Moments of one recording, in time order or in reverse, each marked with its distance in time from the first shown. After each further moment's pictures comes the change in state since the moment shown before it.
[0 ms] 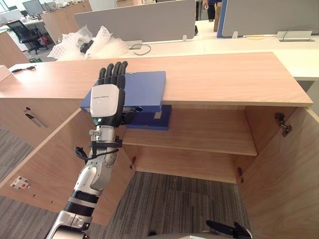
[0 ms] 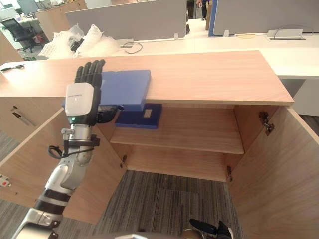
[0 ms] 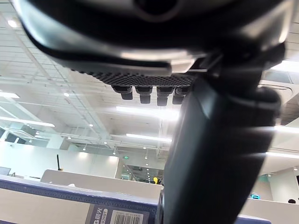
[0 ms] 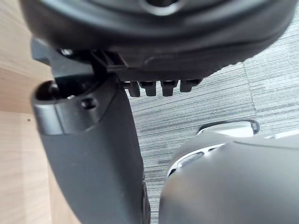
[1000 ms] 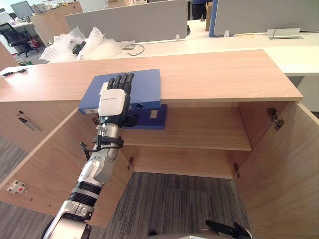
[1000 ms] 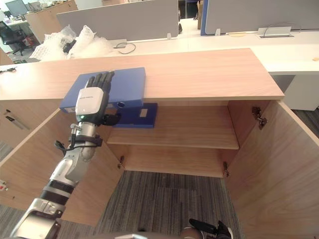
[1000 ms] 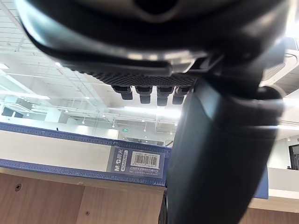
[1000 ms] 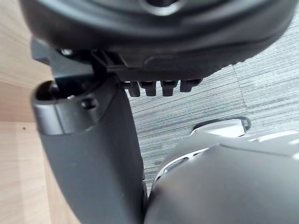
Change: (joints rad) left arm -0.072 0.006 -0.021 0.164 -0.014 -0.010 -0.088; right arm 0.004 0.002 0.001 -0.001 0.000 0.002 0.013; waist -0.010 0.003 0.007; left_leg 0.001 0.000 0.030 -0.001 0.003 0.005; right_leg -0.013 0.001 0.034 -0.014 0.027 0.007
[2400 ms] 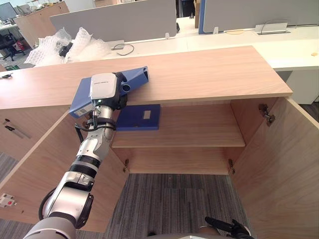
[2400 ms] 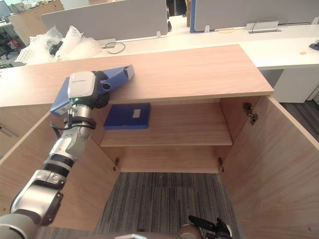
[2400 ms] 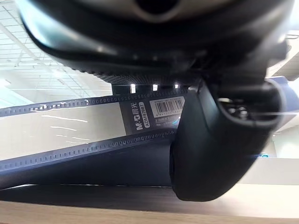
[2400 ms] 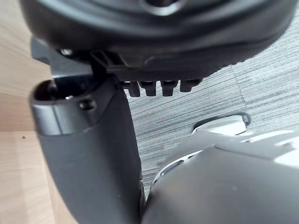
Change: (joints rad) left arm -0.276 0.039 0.004 0.358 -0.007 0.018 0.036; right arm -0.018 0.003 0.001 0.003 0.001 -0.004 0.016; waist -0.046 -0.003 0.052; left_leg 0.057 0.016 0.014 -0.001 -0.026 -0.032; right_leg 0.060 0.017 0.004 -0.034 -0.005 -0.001
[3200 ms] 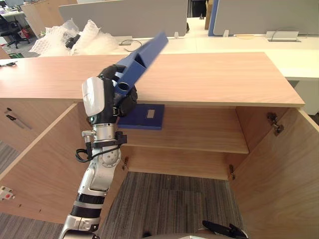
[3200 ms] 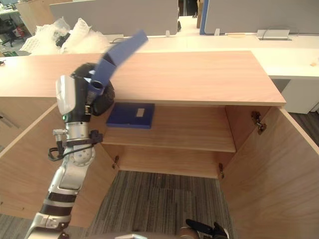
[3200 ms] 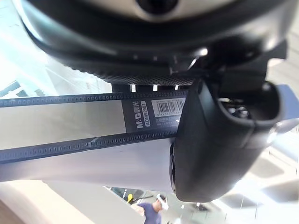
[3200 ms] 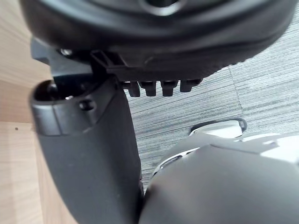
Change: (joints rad) left arm 0.395 -0.207 0.141 -0.659 -0.352 -0.159 0.071; right arm 0.005 0.017 0.009 0.027 -0.001 0.022 -0.004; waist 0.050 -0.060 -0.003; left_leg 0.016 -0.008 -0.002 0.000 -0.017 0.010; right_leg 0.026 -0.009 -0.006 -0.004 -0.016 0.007
